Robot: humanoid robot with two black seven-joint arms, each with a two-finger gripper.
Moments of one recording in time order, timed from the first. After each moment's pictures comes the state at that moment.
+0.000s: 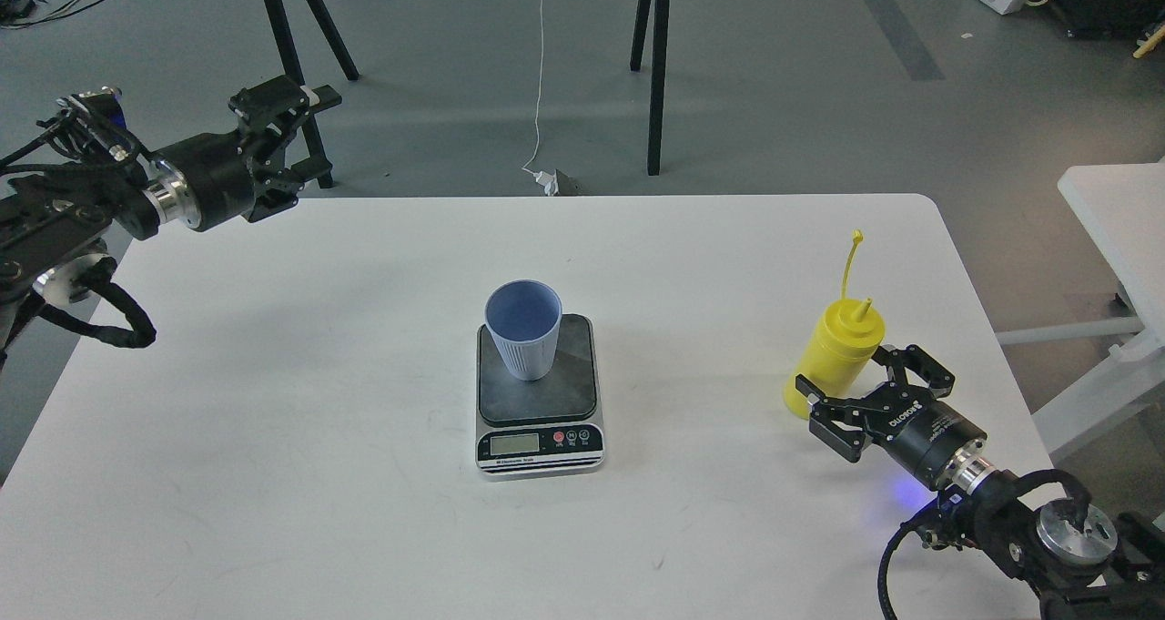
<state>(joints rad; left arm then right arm) -1.01 0.58 -0.16 -0.61 0.52 -0.49 -0.49 0.18 -0.31 1.09 0.81 0.57 0.49 -0.49</state>
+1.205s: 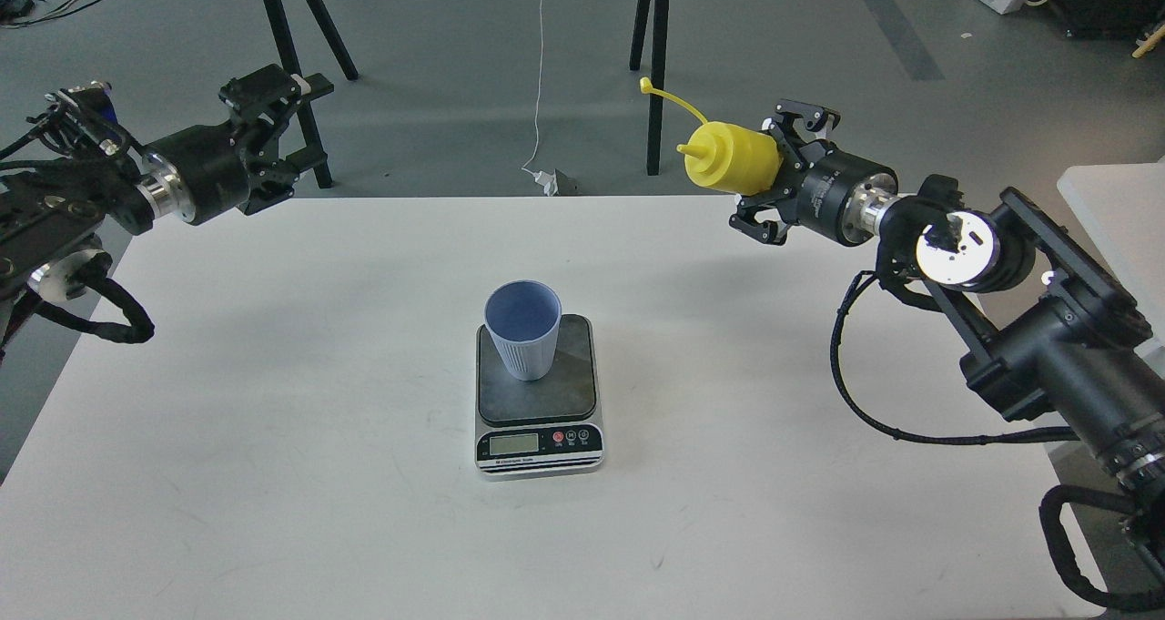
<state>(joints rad) -1.01 0.59 -0.20 -0.61 0.52 -0.49 -0.49 0.86 -0.20 0.88 0.99 -0.34 -0.06 -0.34</state>
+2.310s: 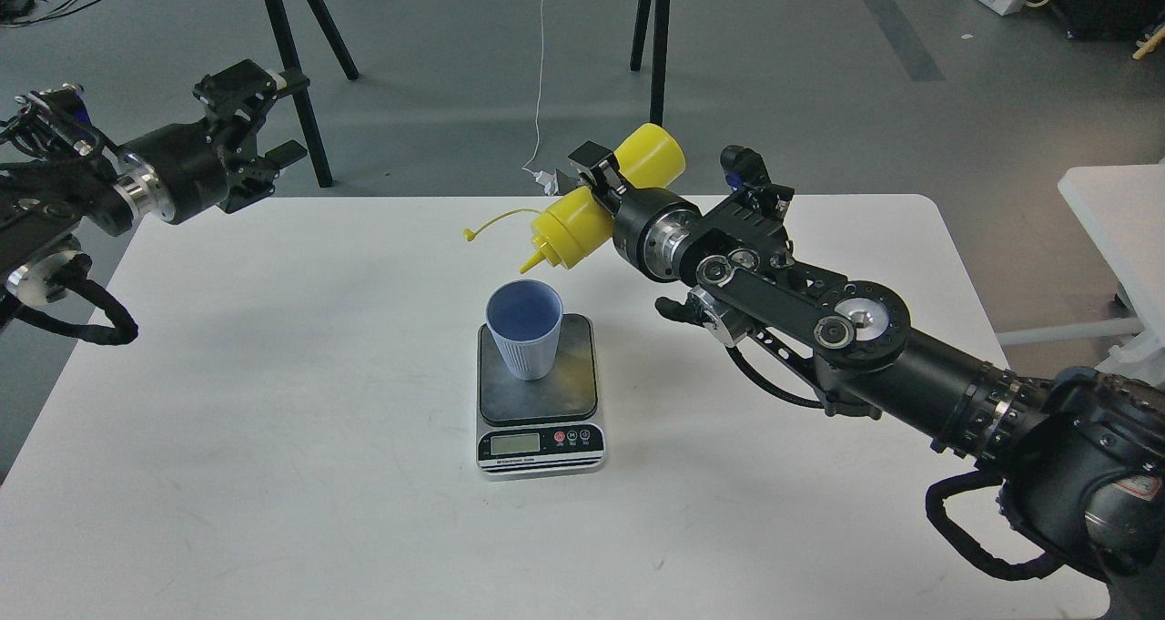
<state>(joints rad) -0.99 0.61 -0.22 -0.61 0.51 -0.49 -0.49 0.96 0.00 0.46 0.98 -0.82 -0.25 -0.31</state>
